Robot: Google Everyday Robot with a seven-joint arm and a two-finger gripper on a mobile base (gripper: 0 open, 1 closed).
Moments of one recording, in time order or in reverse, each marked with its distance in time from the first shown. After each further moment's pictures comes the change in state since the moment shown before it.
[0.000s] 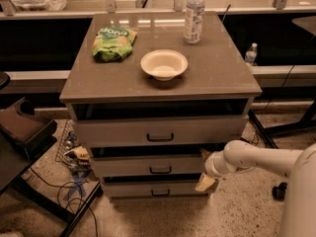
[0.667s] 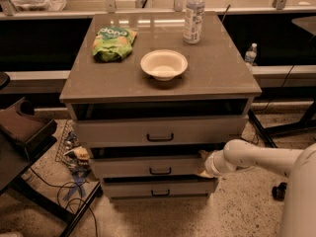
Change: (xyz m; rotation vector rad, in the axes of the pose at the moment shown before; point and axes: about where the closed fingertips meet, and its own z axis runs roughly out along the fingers) arm -0.002 0.002 0.003 -0.005 -0.002 -0.002
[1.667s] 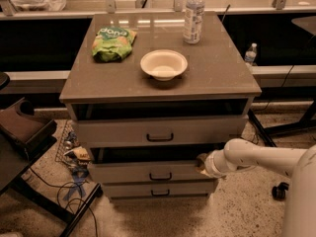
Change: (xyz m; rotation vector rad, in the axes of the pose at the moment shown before) arm -0.005 -0.002 -0.009 0.000 0.000 0.000
